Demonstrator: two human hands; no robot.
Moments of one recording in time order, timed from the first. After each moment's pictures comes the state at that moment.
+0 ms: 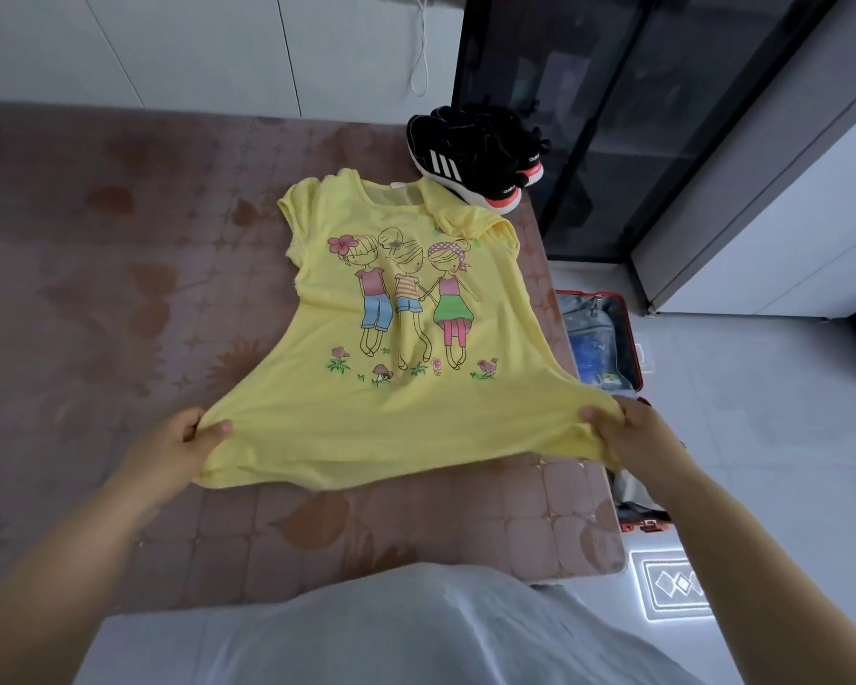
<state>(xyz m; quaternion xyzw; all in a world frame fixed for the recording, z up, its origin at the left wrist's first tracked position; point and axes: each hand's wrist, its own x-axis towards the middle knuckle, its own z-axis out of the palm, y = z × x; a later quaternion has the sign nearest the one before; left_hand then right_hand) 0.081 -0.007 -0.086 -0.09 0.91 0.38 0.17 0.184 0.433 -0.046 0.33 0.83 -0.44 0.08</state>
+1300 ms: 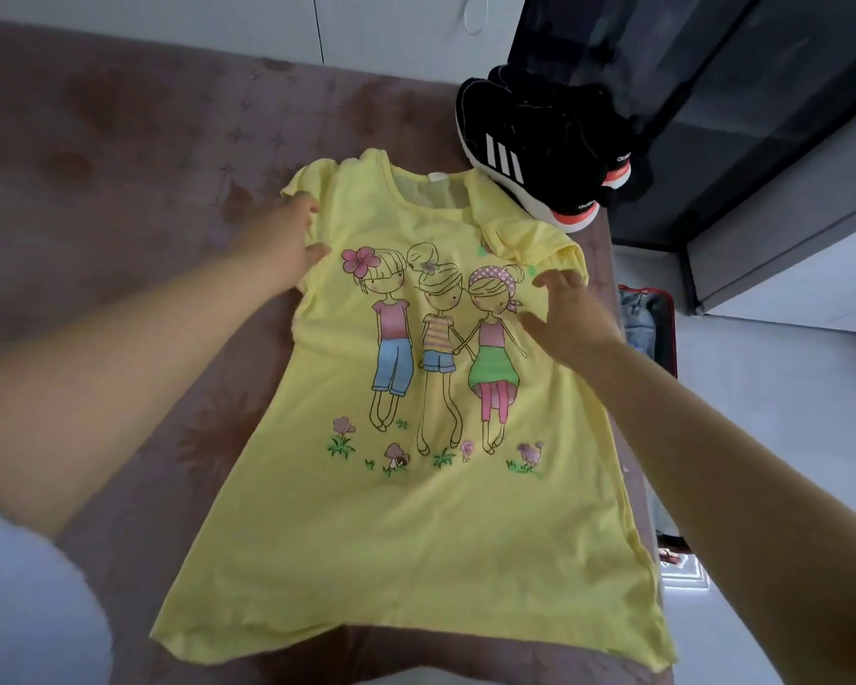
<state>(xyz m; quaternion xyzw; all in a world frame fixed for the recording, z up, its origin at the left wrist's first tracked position) -0.193 0.112 -0.076 0.09 0.97 0.20 0.09 -0.077 0.402 -0.068 0.12 0.98 -0.13 0.13</state>
